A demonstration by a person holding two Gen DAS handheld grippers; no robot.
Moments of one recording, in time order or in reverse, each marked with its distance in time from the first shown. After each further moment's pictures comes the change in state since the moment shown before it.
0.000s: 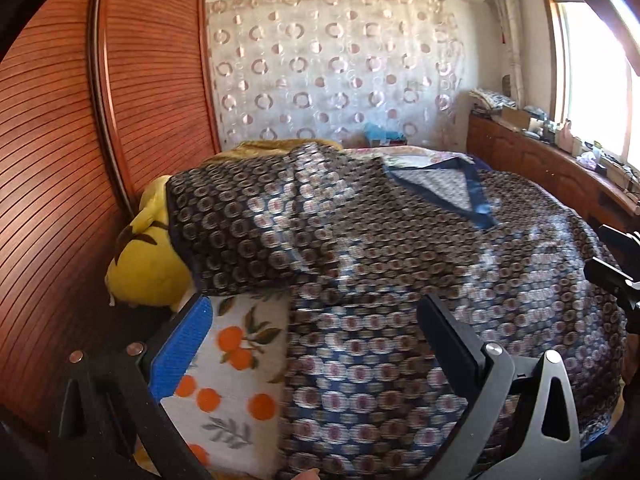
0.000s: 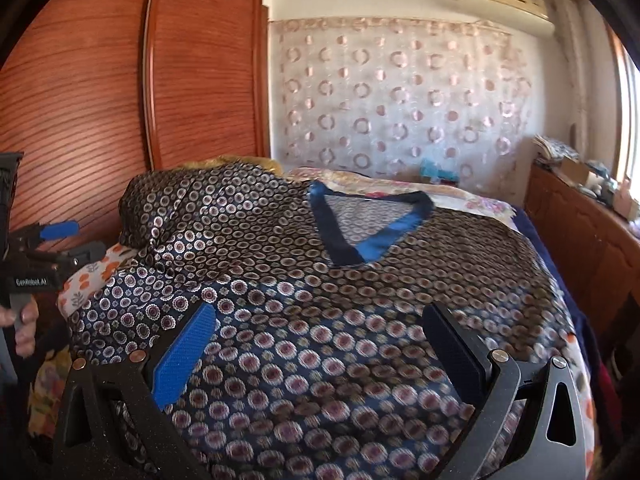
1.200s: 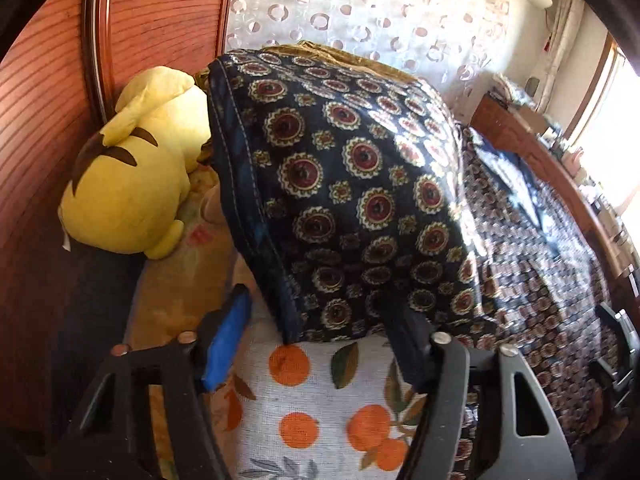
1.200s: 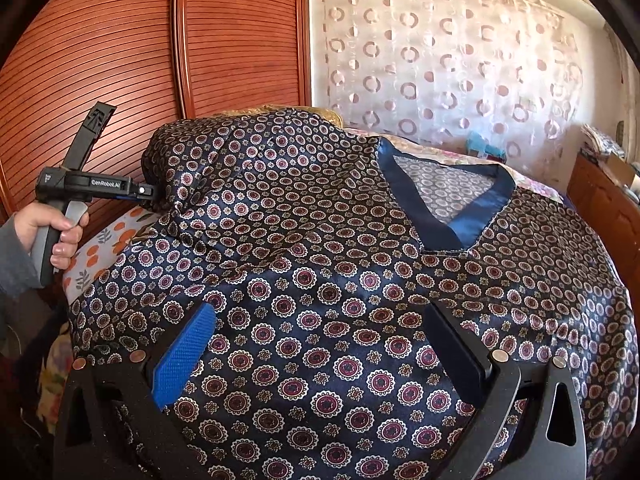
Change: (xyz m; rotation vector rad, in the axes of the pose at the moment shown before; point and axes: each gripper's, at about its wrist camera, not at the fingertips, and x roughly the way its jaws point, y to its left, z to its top) left arm 0.128 0.118 0.016 -0.198 0.307 -0.155; right arm 0.081 0.029 0.014 -0.067 0.136 0.118
